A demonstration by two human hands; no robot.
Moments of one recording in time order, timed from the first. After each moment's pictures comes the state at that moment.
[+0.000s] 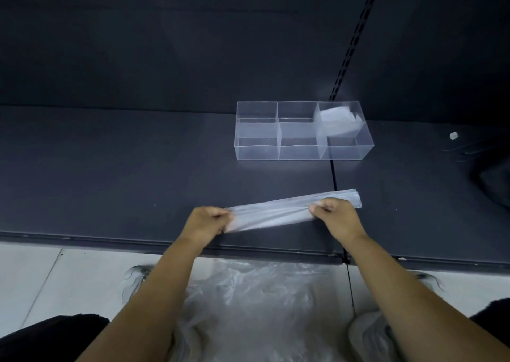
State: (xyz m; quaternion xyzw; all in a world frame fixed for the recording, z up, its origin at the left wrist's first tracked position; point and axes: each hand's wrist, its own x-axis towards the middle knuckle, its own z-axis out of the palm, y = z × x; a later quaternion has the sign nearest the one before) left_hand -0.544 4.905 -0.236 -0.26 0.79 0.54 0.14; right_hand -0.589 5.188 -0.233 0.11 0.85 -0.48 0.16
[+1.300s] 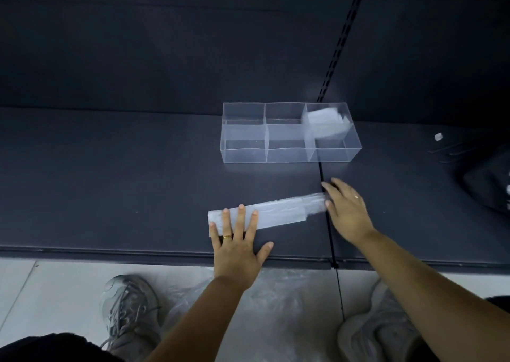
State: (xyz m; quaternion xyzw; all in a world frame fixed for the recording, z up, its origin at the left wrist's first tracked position) left_hand -0.513 4.994 -0.280 -0.01 0.99 0.06 0.11; right_hand -0.621 5.245 -0.267 -0.08 0.98 -0.16 0.05
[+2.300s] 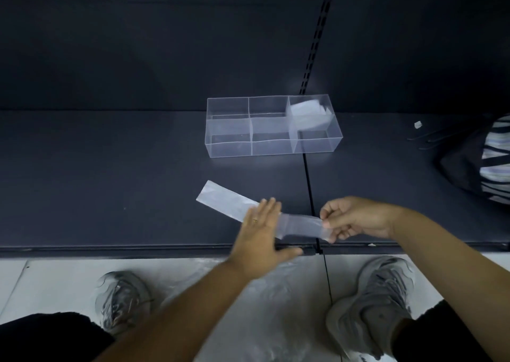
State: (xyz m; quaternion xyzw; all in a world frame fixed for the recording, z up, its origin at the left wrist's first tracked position) left_hand -0.524 5.041 -0.246 0.16 0.95 0.25 0.09; right_hand -0.592 5.270 -0.168 0.06 0.71 -0.50 0.49
